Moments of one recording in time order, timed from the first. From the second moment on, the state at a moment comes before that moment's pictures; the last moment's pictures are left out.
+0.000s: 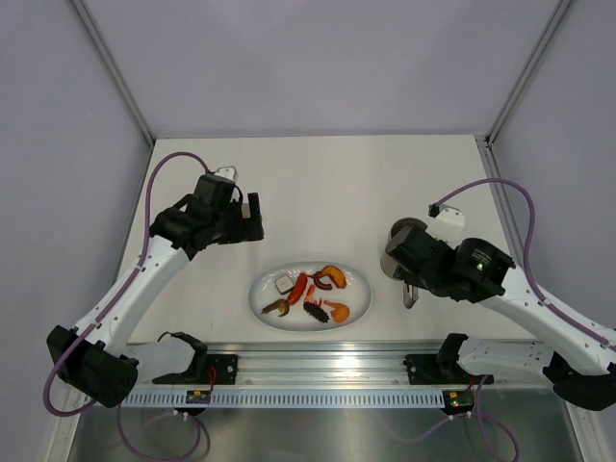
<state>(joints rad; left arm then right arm) -0.45 1.17 1.17 -0.87 -0.11 -0.46 0.98 1.02 1.26 -1.36 0.59 1.18</state>
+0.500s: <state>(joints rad) -0.45 1.17 1.17 -0.87 -0.11 -0.46 0.98 1.18 1.49 -1.36 0.61 1.06</state>
